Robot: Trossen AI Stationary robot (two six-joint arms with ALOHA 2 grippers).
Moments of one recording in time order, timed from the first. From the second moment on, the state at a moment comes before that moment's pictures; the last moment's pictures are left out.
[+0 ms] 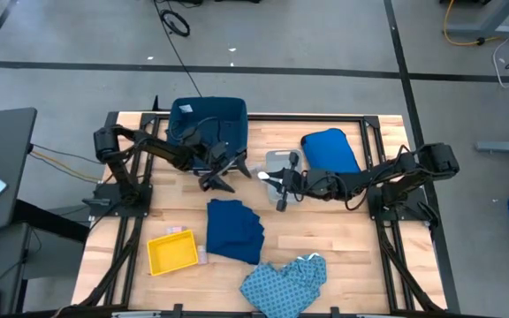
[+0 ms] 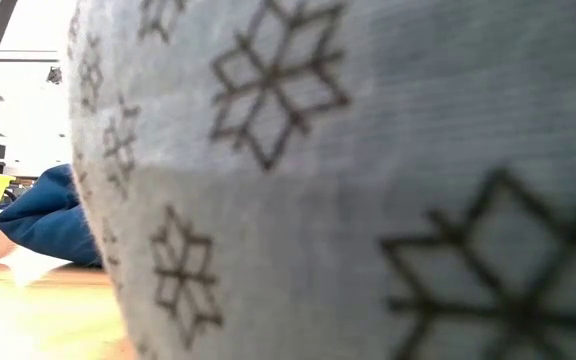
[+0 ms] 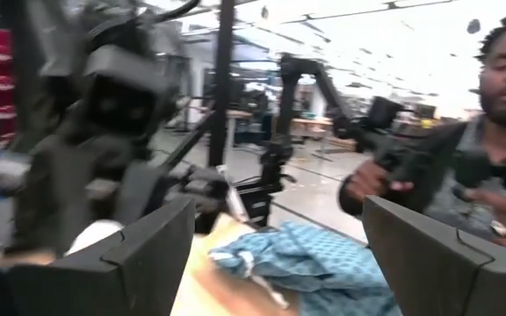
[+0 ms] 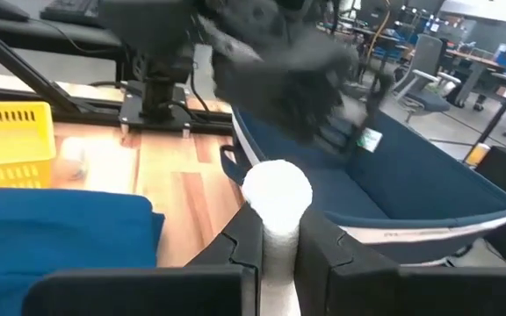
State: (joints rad) left arm 0.35 1.72 0.65 1.43 1.10 -0.34; right arm 0.09 1.53 0.68 0.67 0.37 -0.17
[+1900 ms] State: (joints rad) left arm 0.22 0.75 0.16 0.55 0.26 0.14; right arm -0.07 1.52 0.68 0.20 0.51 0.02
